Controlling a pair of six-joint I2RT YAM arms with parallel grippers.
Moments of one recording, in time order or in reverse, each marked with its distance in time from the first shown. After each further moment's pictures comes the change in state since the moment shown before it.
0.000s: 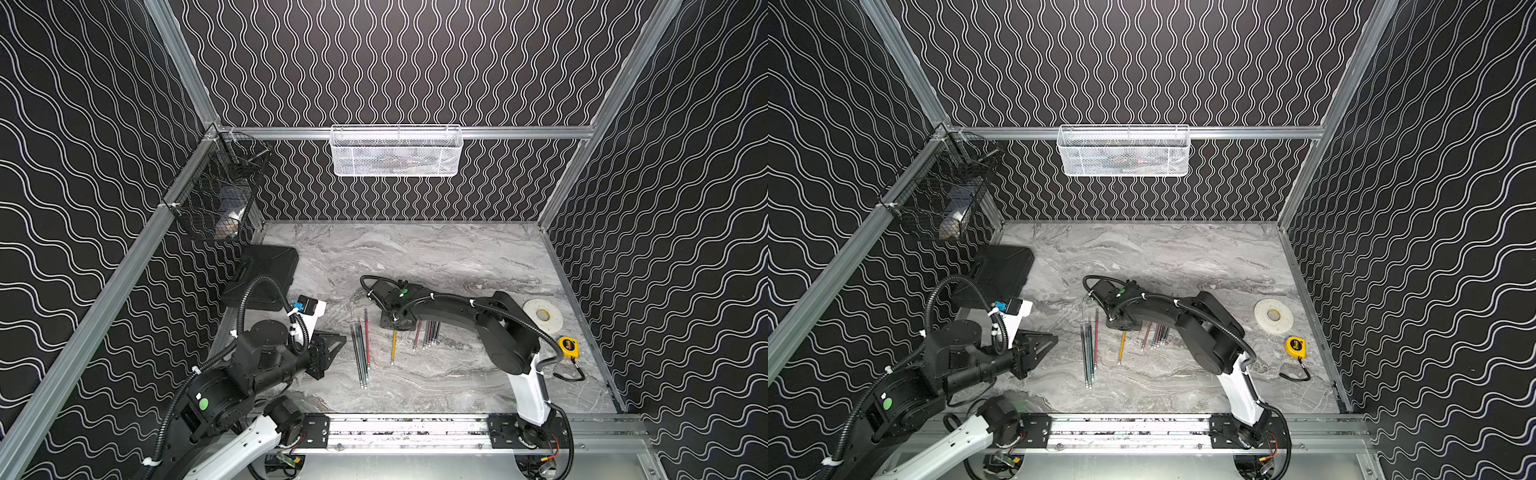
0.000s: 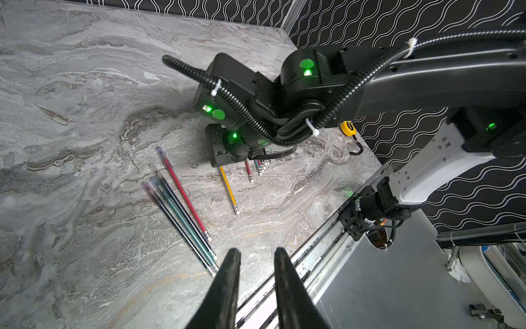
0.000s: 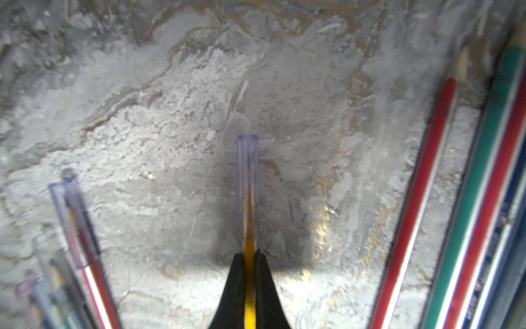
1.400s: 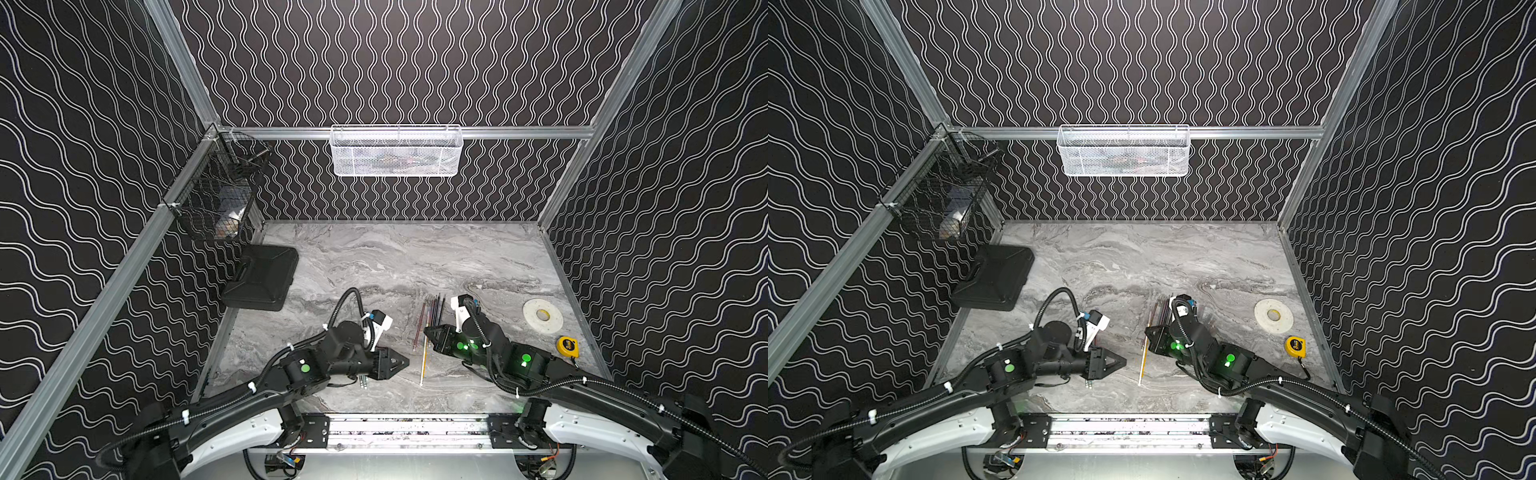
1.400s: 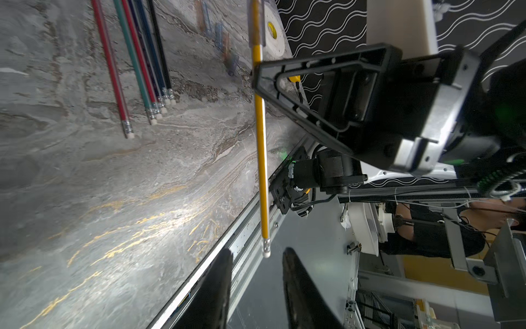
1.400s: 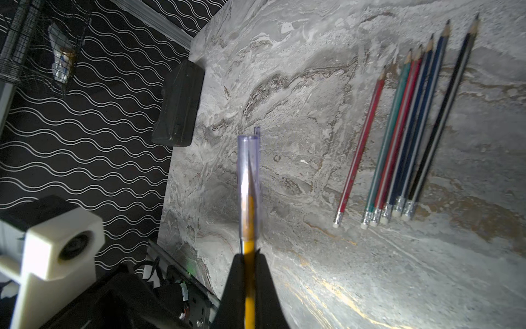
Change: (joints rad) left arm -0.279 0.431 -0.389 0.816 0.225 -0.445; right arm 0.070 -1.116 -0.885 0.535 -0.093 0.034
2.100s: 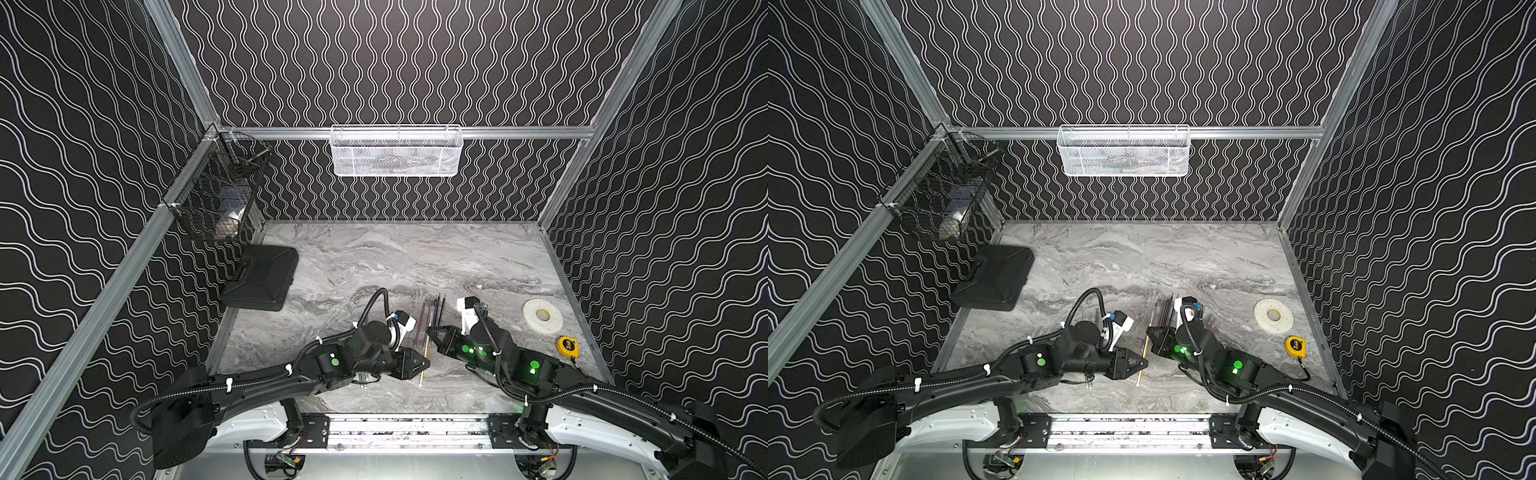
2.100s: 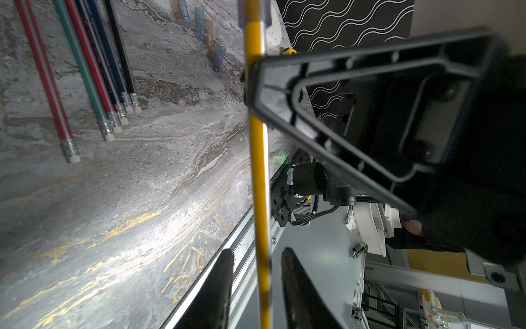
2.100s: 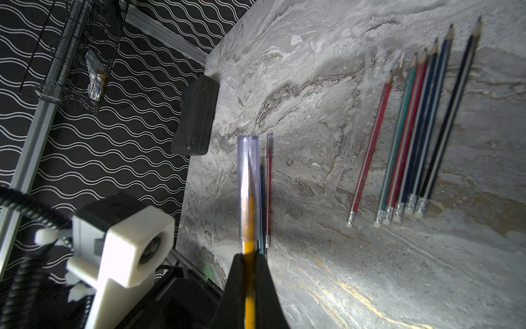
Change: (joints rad) left arm -0.096 0.226 0.073 0.148 -0.056 -0.011; right arm 0.026 -0.093 -0.028 -0.009 0.063 0.060
